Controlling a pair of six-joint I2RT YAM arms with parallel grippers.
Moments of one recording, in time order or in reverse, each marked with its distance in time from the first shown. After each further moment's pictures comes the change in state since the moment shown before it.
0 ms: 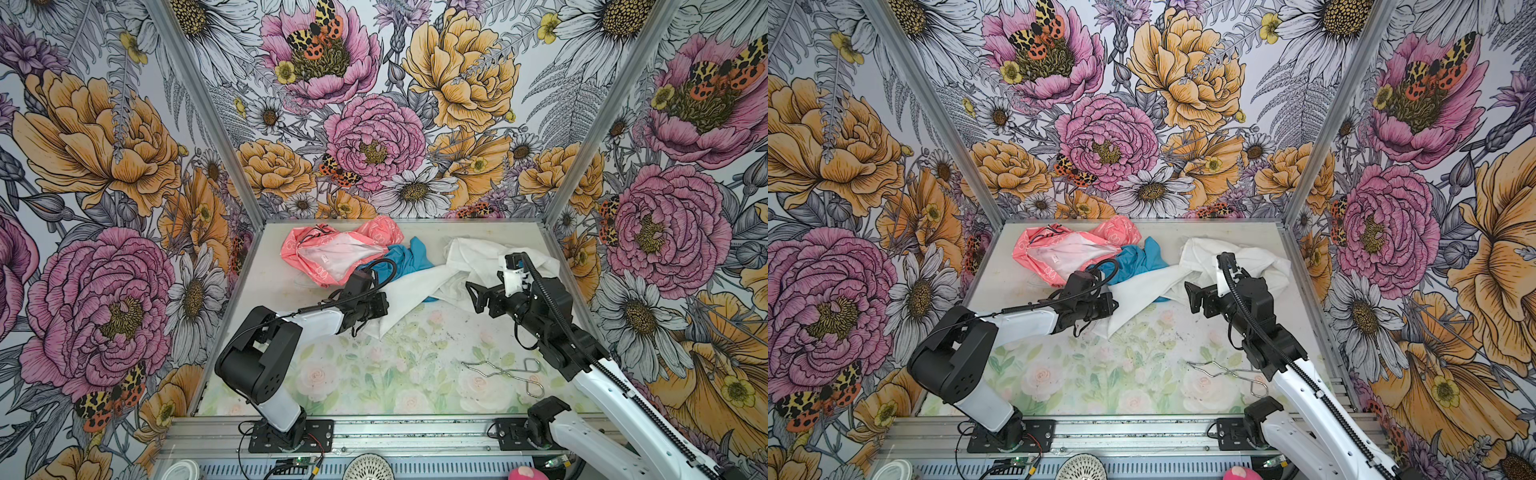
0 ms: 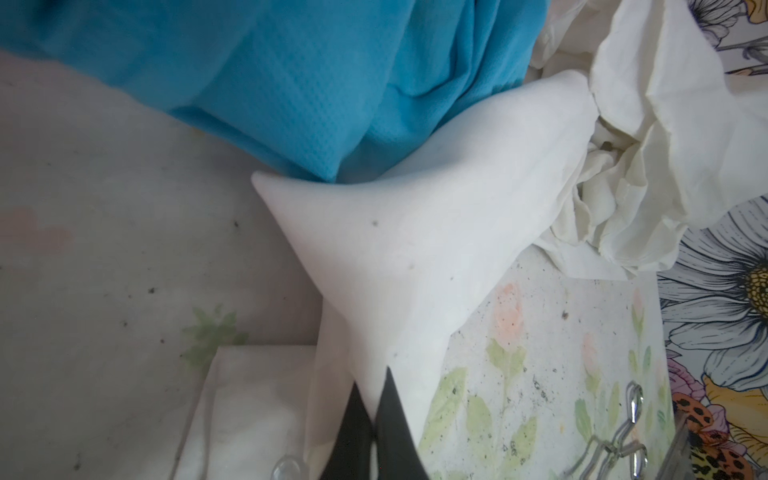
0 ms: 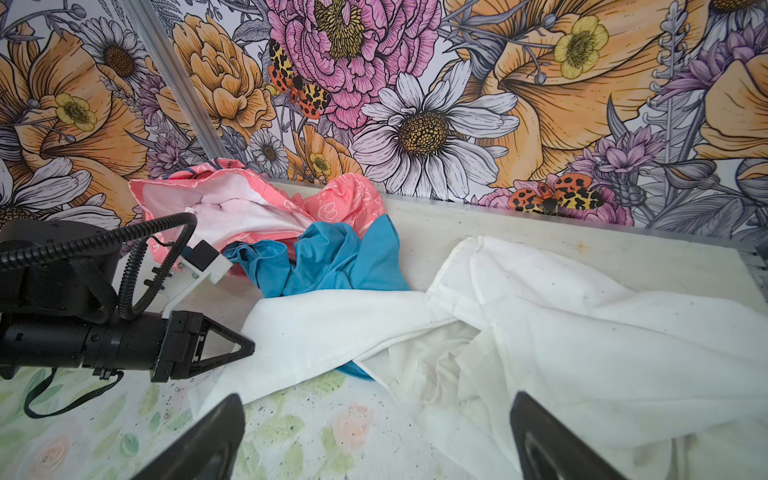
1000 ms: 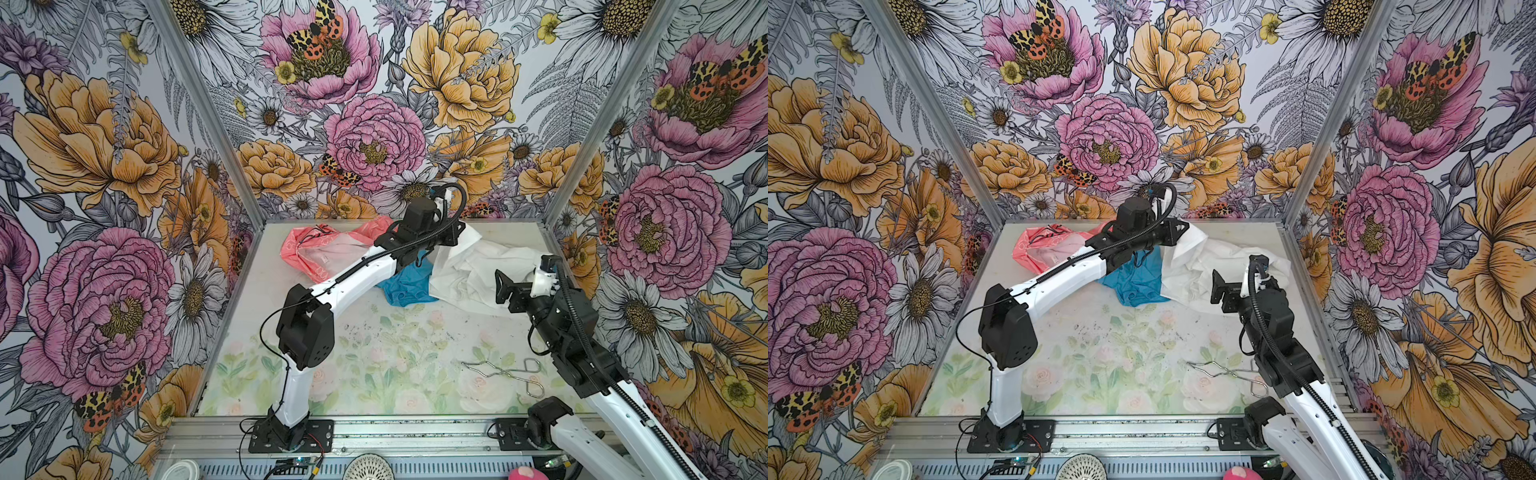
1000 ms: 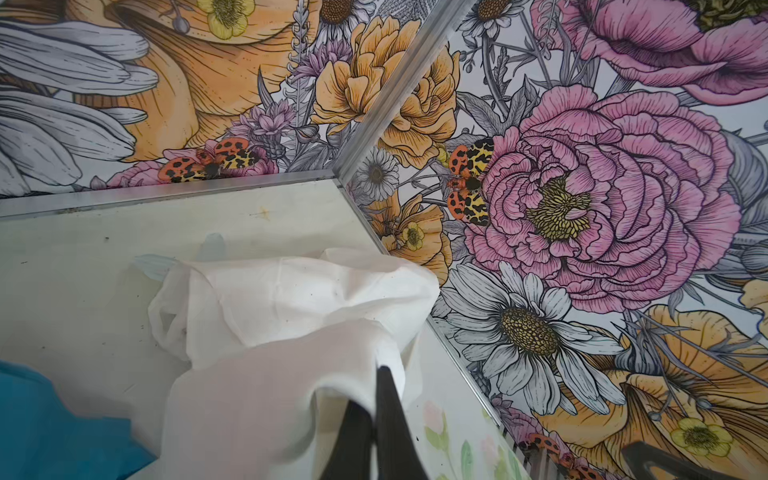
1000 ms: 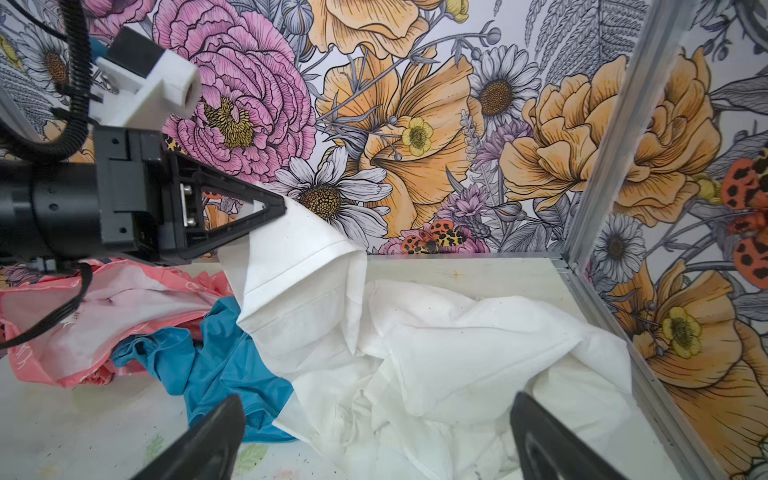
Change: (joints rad) left arm -0.225 0.442 1.168 -0.220 0.023 0.103; right arm -0.038 -0.160 -0.014 0.000 0.319 0.030
